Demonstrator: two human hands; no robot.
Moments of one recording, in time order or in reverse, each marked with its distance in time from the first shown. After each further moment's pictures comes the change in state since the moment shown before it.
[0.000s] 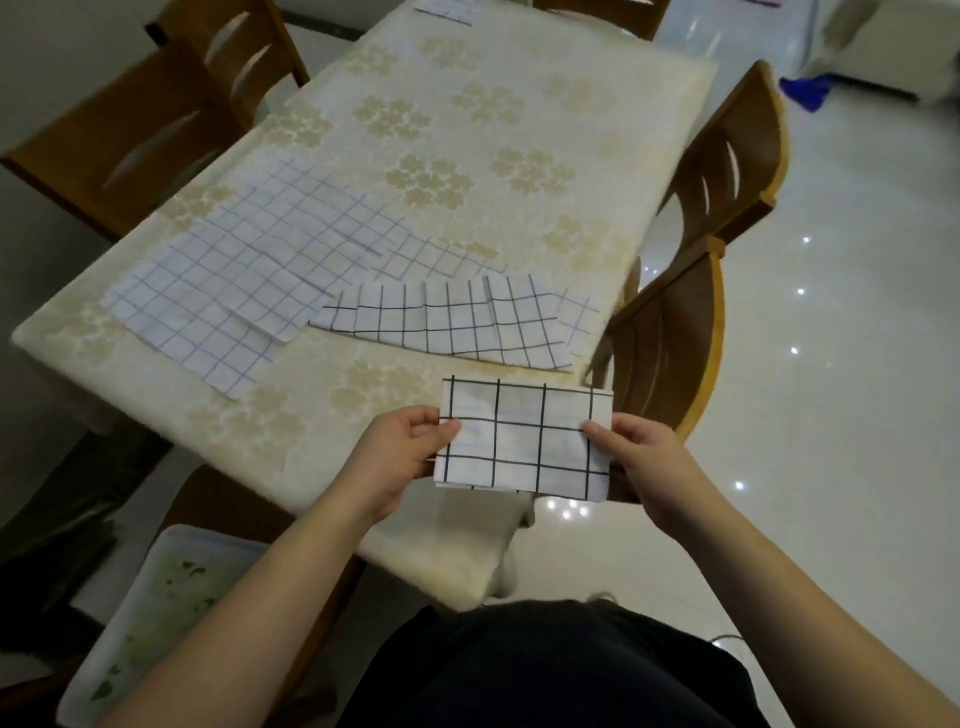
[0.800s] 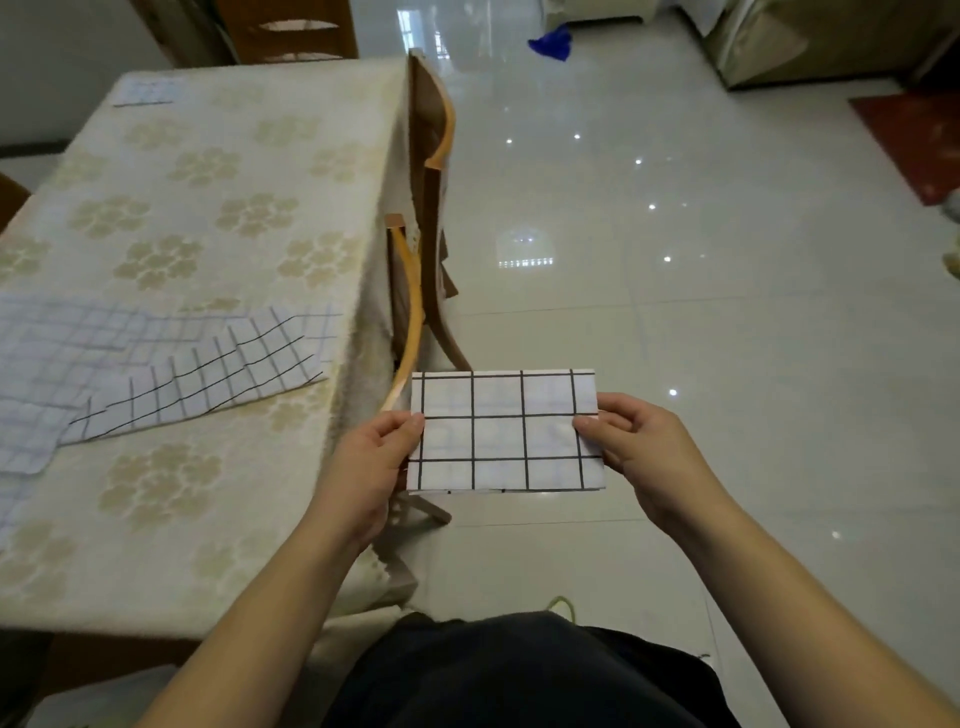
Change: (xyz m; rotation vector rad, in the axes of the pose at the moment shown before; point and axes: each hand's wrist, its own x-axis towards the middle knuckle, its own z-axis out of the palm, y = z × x) left_hand -0.089 0.002 0.297 0.210 -0.175 0.041; right_hand -0.164 0.096 -0.251 0.389 0.389 -0.130
